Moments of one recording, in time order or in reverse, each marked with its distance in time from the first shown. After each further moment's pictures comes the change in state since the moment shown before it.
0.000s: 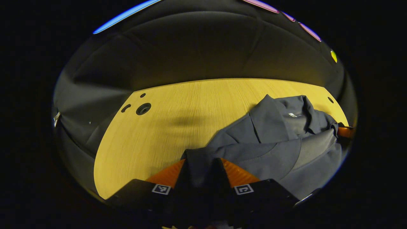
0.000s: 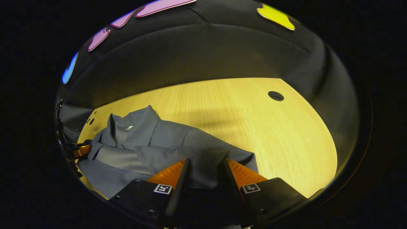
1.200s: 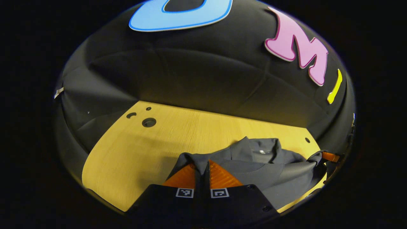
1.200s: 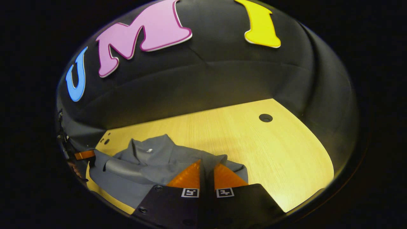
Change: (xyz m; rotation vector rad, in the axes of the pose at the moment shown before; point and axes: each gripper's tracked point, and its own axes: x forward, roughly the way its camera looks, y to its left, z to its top) left arm -0.054 0.004 0.045 -0.222 -0.196 -0.128; right arm -0.049 -0.001 0.041 0.065 -0.175 0.050
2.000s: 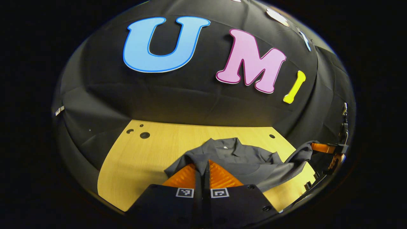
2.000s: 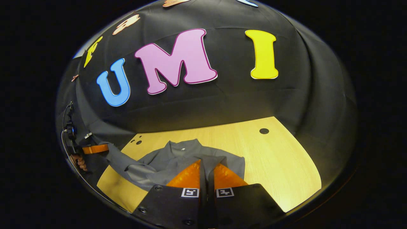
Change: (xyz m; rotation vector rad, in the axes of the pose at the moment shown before) left arm -0.186 -0.030 0.029 0.106 -0.149 -0.201; right arm -0.190 0.032 0.039 -0.012 -0.168 0.145
